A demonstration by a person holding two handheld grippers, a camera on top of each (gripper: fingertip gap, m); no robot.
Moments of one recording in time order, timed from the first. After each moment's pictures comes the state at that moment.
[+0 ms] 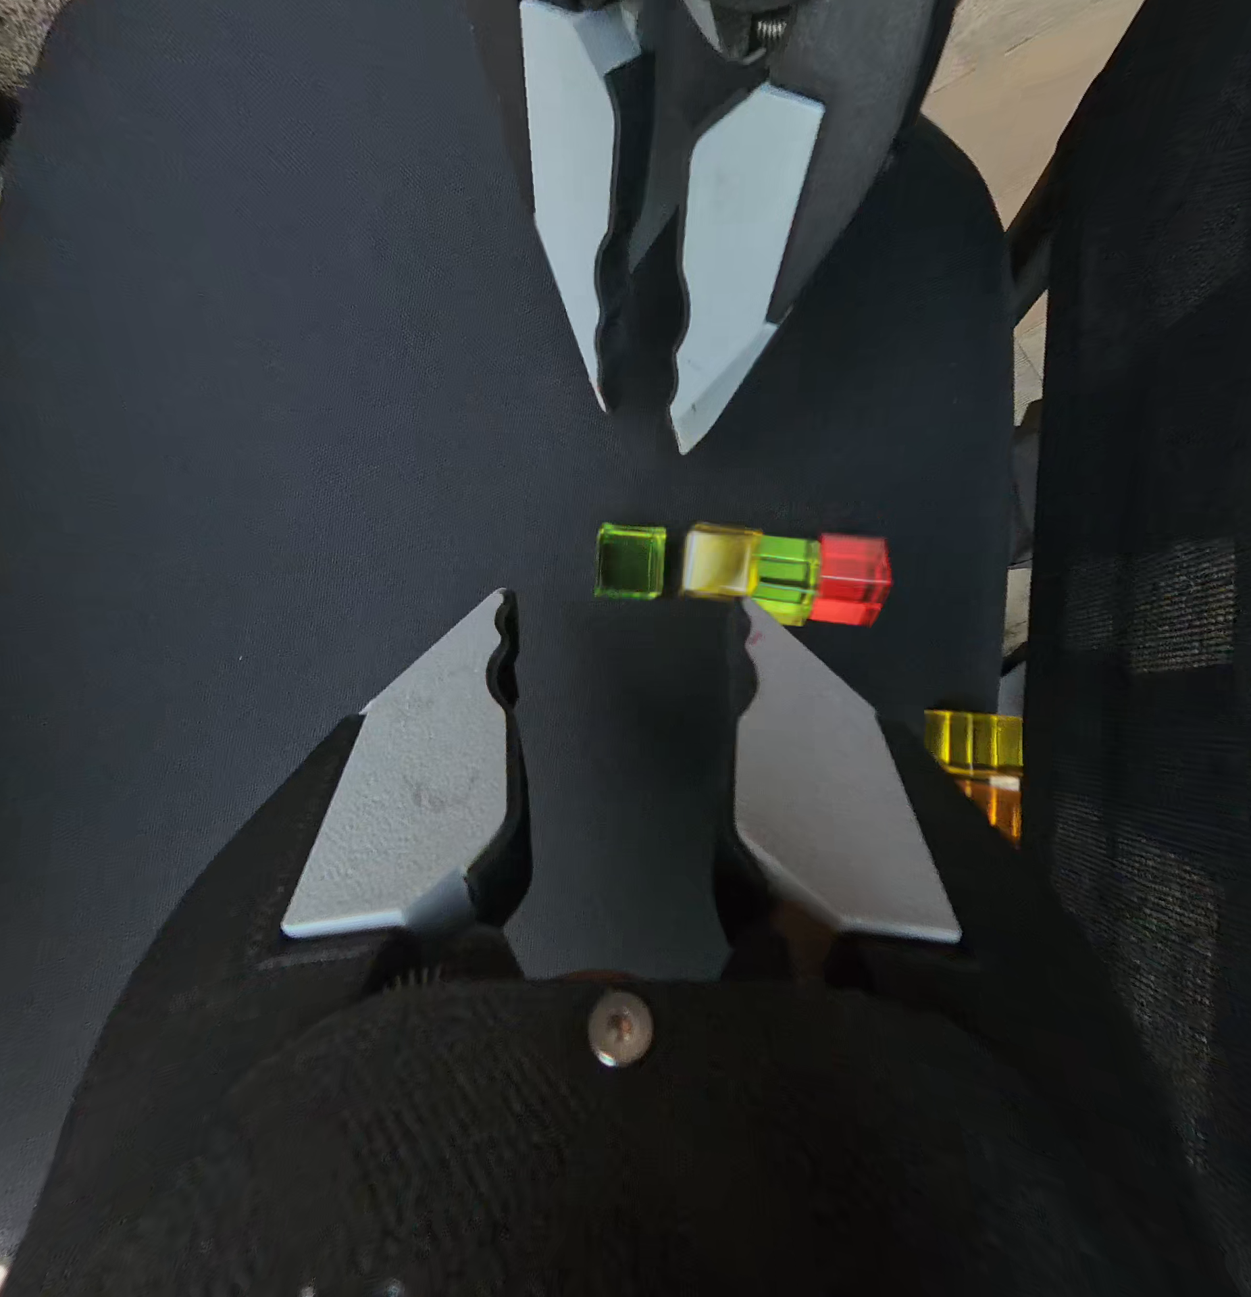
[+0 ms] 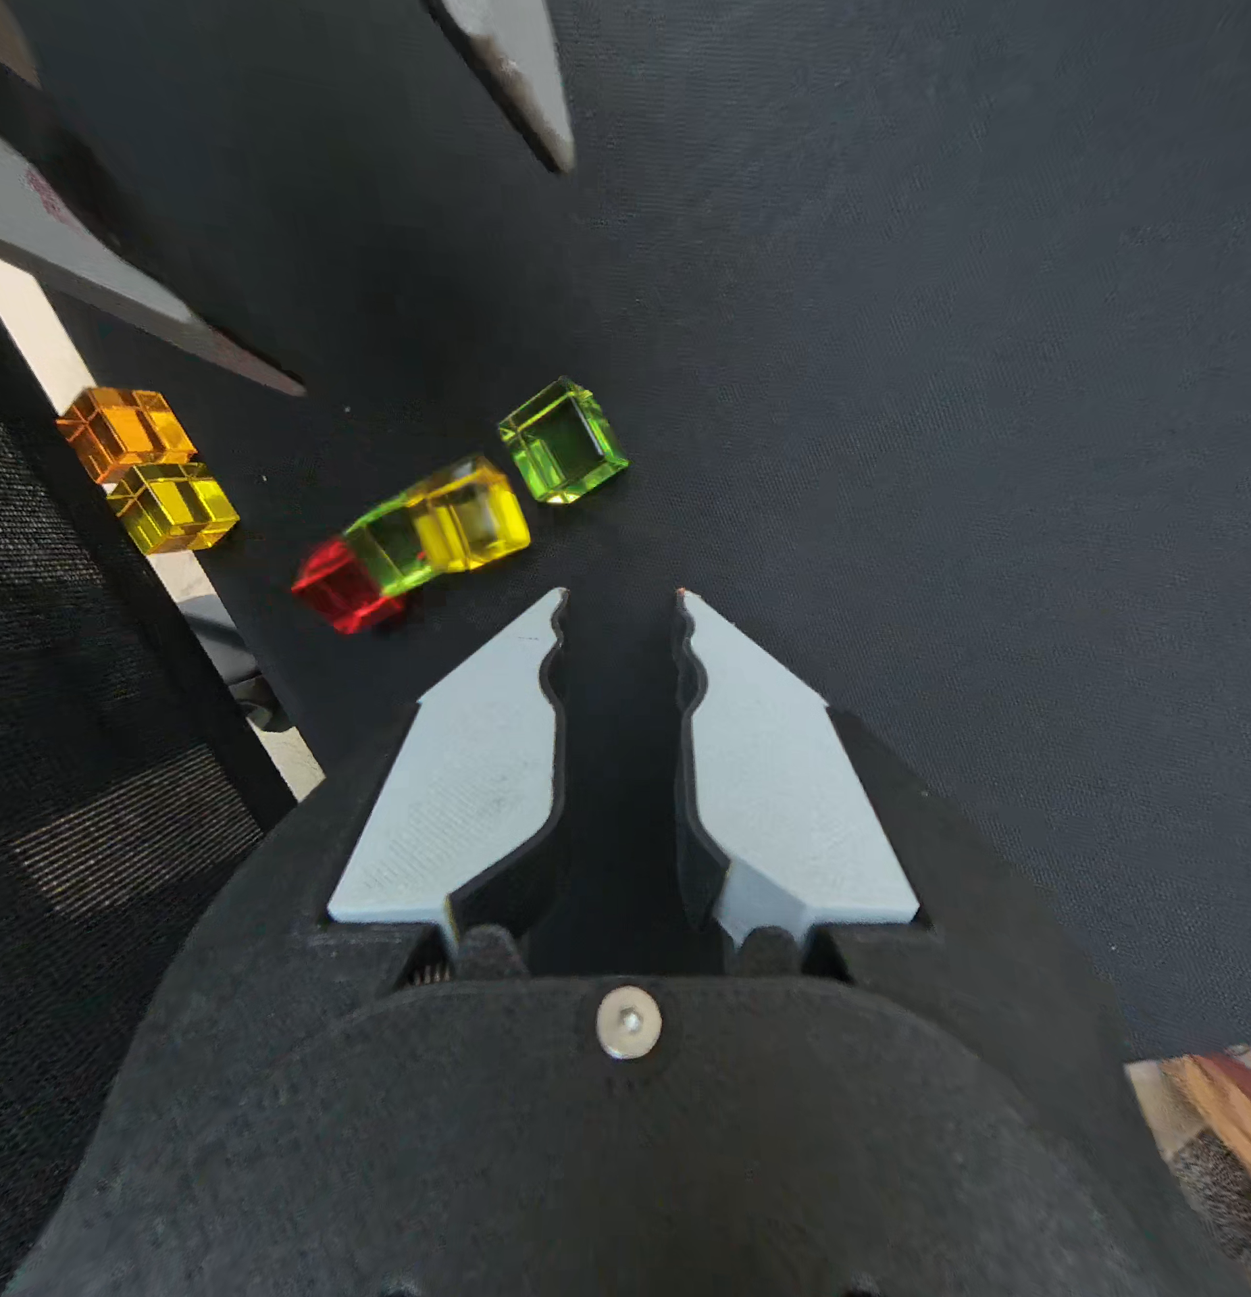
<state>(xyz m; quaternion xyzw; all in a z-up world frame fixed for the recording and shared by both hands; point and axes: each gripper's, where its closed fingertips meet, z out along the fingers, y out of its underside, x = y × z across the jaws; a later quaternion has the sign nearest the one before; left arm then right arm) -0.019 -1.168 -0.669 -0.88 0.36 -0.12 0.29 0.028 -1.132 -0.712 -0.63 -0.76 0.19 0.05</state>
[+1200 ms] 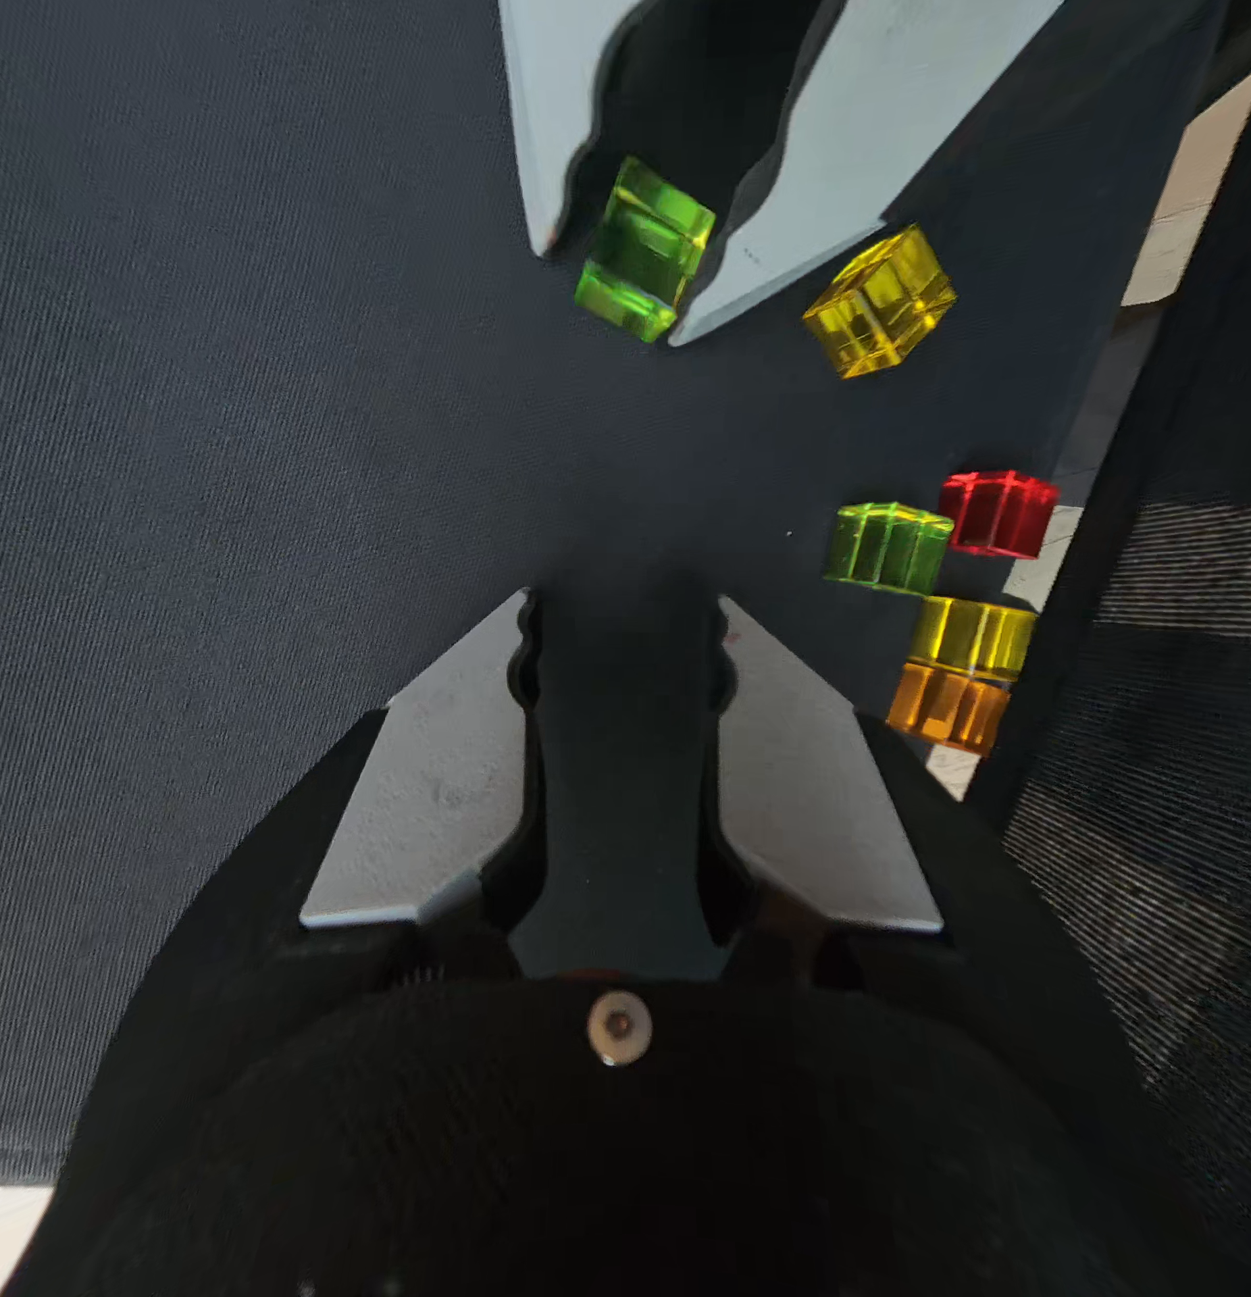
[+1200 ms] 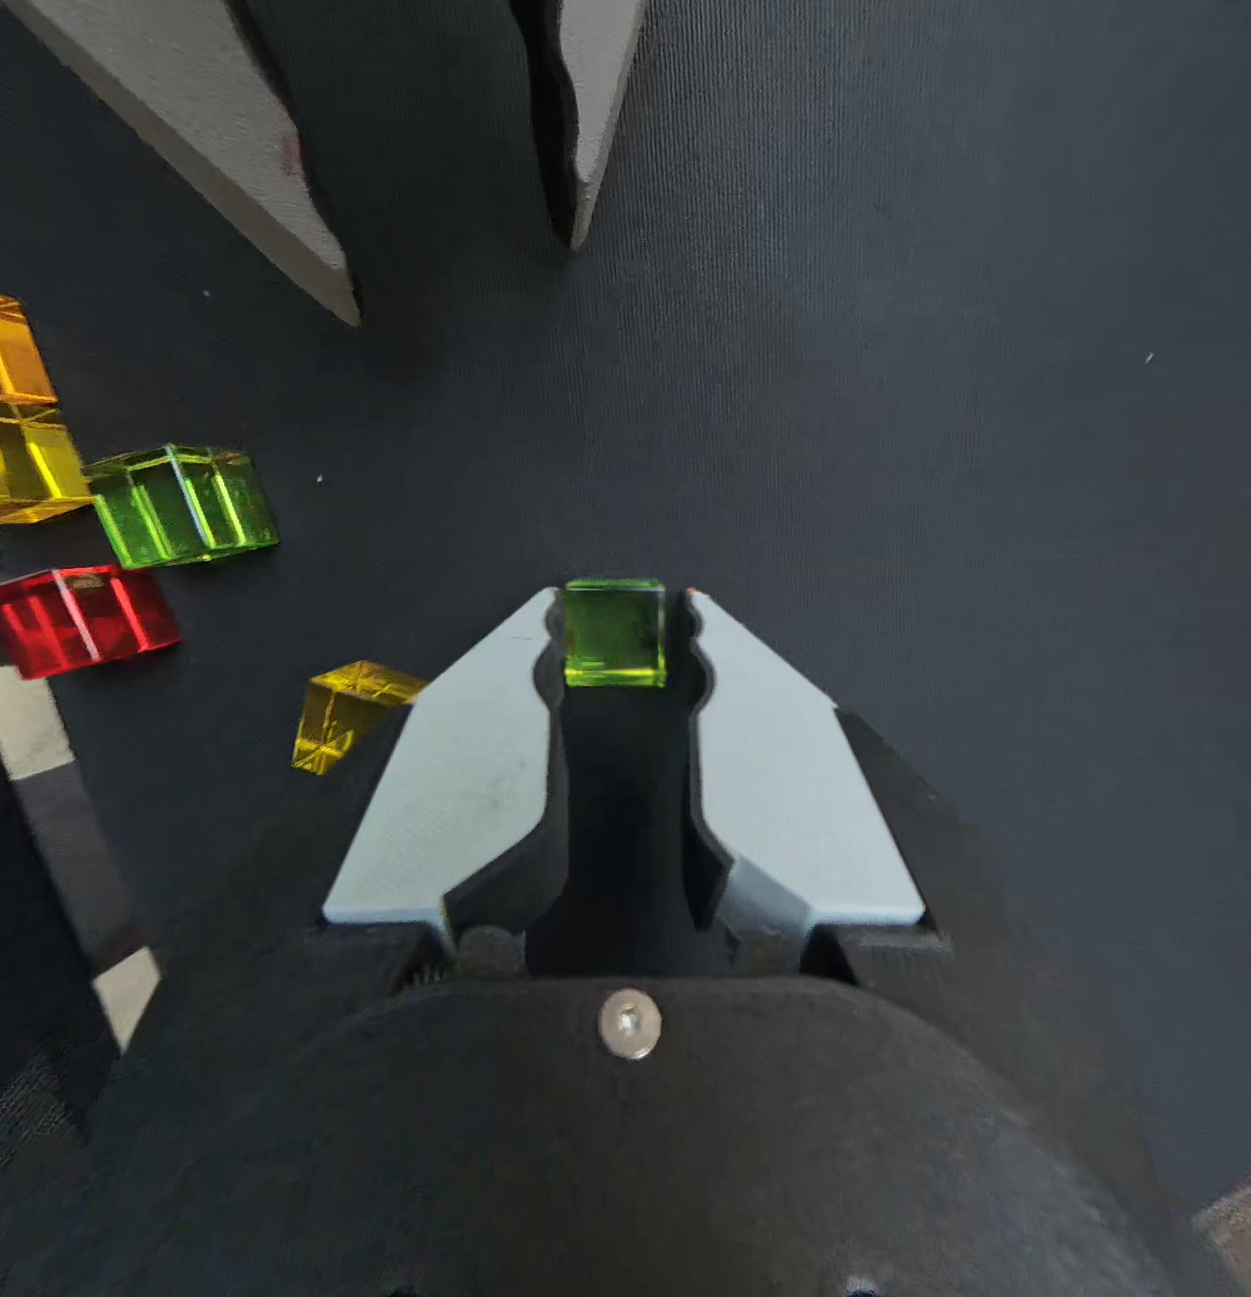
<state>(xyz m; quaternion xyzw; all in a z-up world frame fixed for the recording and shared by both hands) -0.055 -1.224 -0.727 -0.94 0.26 -0.14 0.17 -0.018 -1.158 -0.740 -0.47 -0.86 0.14 0.12</state>
